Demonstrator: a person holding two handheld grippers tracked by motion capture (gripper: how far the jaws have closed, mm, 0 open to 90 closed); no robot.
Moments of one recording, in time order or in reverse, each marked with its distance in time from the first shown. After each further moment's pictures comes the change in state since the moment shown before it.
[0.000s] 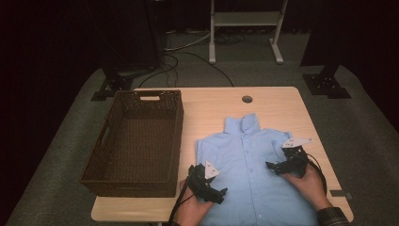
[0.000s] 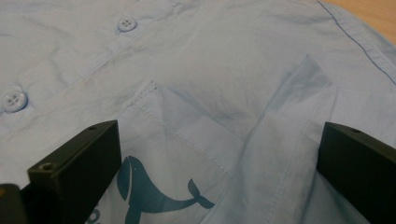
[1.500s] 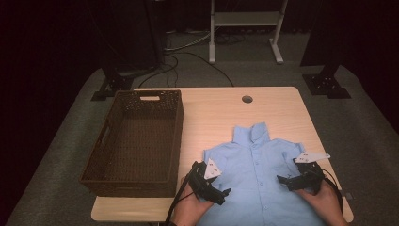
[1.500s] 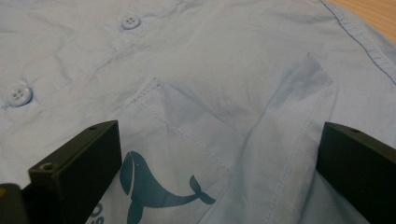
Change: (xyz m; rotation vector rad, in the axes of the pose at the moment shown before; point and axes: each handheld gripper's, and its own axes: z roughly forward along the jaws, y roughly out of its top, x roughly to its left) left arm -0.003 0.018 -0.020 -0.063 -0.083 0.086; right arm 0.012 -0.041 -0.040 -0.001 -0.002 0.000
